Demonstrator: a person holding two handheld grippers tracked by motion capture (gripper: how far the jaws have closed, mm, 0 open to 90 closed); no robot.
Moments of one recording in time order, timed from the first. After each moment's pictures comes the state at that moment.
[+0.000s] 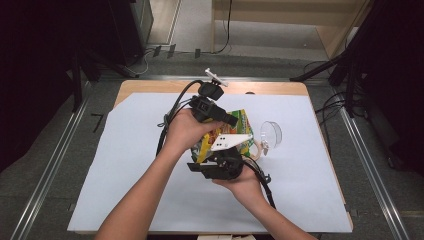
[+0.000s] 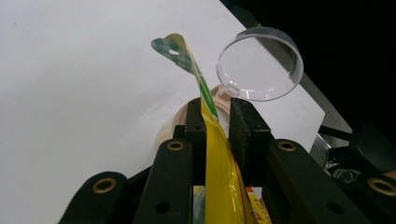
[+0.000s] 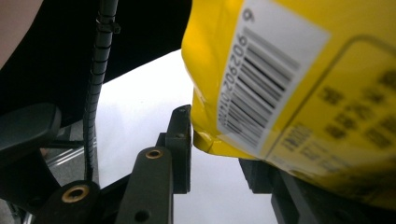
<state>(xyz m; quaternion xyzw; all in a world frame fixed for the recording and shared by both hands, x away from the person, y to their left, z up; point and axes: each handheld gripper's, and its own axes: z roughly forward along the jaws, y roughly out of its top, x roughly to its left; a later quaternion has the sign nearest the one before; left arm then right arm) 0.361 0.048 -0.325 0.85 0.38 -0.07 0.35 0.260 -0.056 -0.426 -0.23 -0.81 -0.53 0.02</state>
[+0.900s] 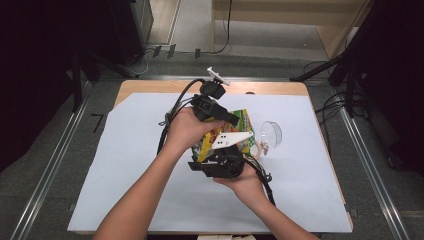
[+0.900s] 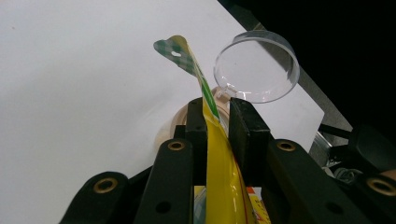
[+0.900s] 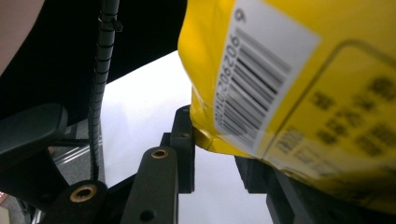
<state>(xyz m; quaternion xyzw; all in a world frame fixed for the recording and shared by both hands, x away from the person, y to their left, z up) 0.362 0.044 -0.321 0.86 0.38 -0.07 0.34 0.263 -0.058 -0.422 -0.23 -0.81 -0.53 0.03</state>
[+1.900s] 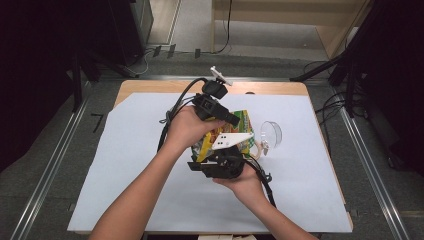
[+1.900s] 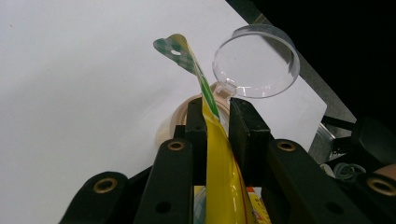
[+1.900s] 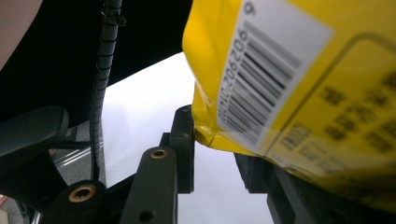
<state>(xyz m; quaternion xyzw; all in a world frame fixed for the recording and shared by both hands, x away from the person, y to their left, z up) 0.362 0.040 -0.318 0.86 0.37 -0.07 0.33 0.261 -0.058 -0.422 -0.23 -0.81 -0.54 0.03</state>
